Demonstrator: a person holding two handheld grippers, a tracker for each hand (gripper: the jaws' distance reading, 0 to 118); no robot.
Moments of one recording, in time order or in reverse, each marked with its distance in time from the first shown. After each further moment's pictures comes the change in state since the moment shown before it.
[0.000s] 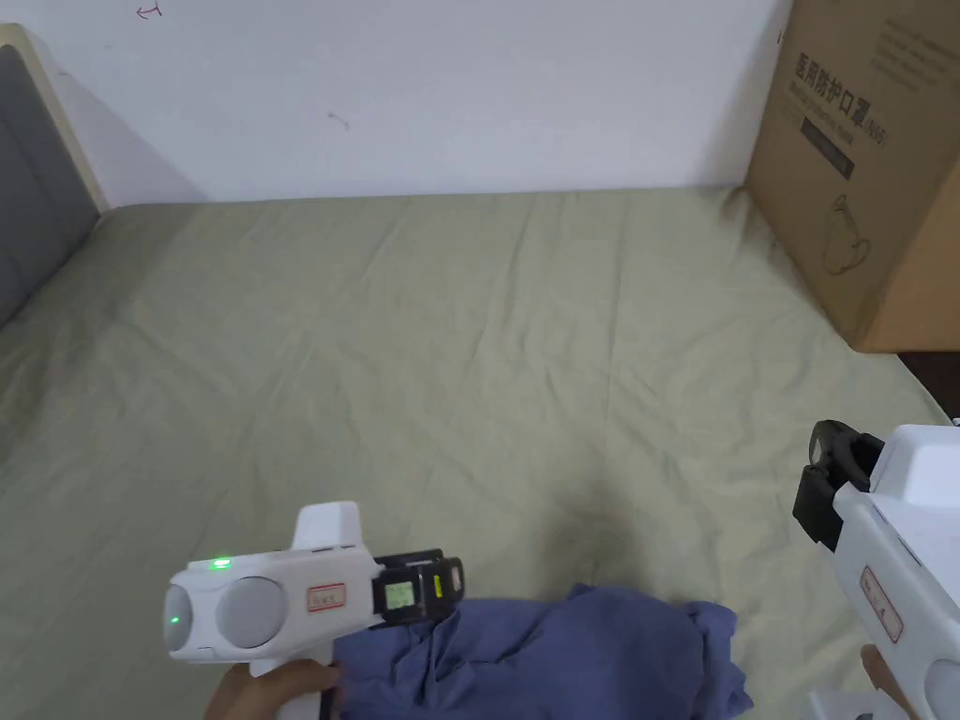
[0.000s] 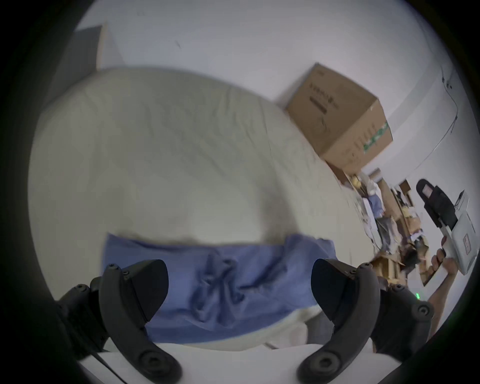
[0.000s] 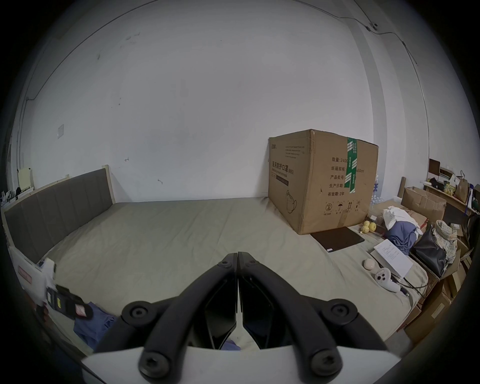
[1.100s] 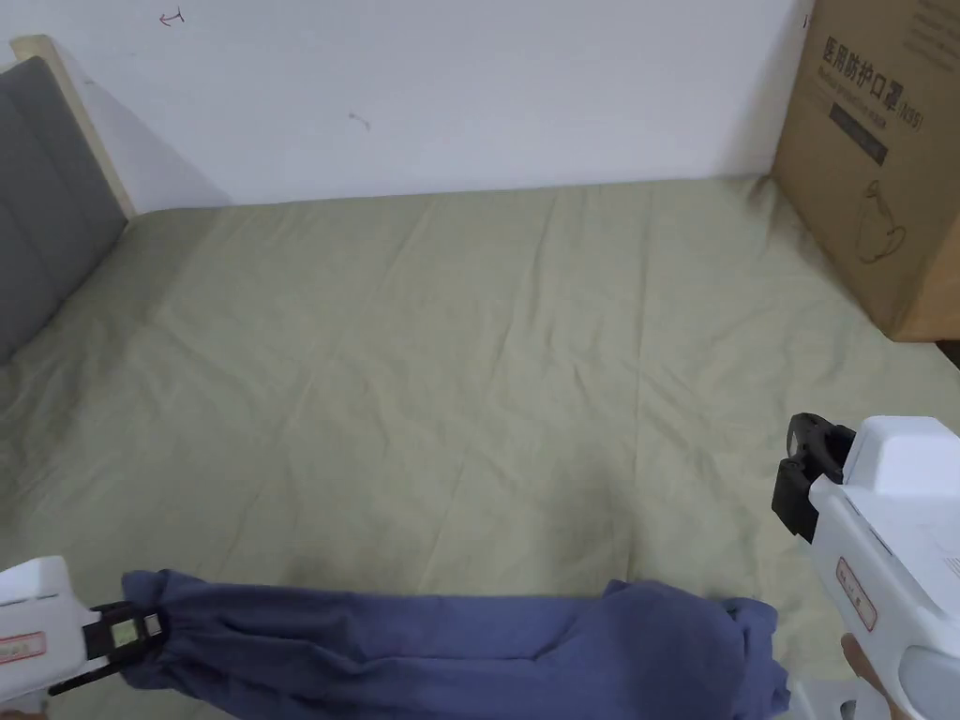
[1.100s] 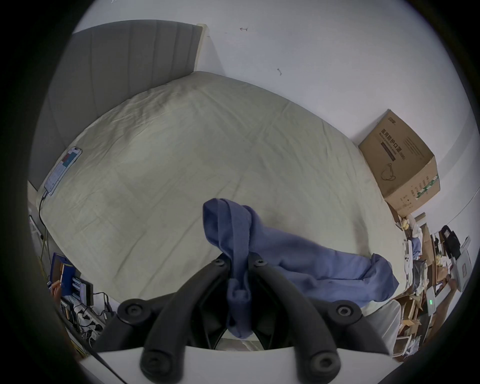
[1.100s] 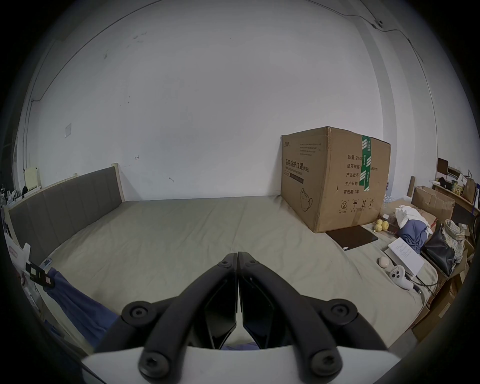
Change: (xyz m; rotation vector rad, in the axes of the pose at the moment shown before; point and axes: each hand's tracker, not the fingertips) left arm -0.172 0.004 0.095 -0.017 0.265 0.215; right arm -0.030 -0.008 -0.012 -0.007 0.041 -0.002
